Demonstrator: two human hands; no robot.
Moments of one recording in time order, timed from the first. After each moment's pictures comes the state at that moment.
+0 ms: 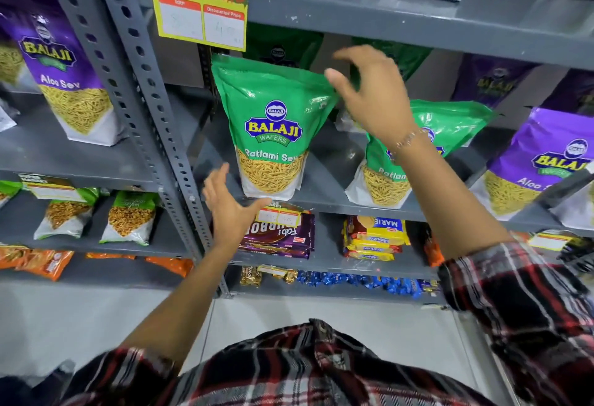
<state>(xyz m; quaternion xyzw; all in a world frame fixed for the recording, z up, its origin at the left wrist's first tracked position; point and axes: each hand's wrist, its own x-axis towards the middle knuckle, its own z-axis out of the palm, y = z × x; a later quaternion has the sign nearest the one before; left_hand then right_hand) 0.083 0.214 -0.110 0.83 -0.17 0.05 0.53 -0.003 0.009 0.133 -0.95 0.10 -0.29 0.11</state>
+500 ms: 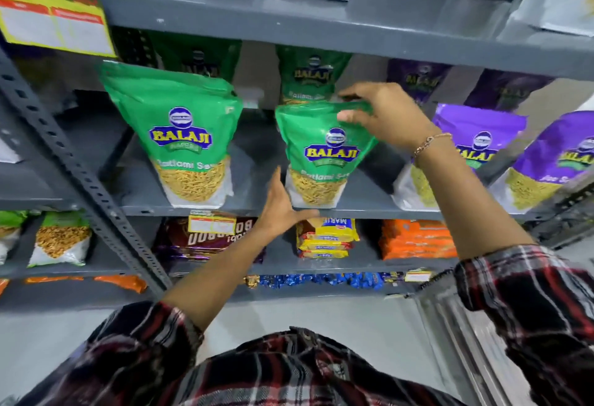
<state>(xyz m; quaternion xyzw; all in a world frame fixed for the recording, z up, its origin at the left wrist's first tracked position) -0.005 0.023 -0.097 0.78 -0.32 -0.21 0.50 -0.105 -0.117 0.145 -0.98 0.14 -0.11 0.09</state>
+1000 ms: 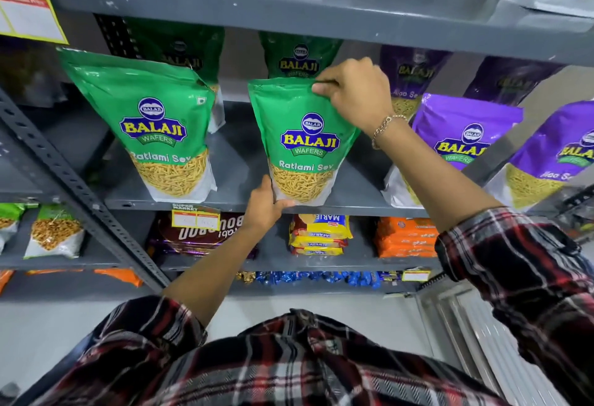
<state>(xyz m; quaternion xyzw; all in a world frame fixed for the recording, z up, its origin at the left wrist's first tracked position) -0.005 0.002 -0.123 0.84 -0.28 -0.13 0.45 -0.083 -0.130 0.134 -0.96 0.15 -0.23 0.06</state>
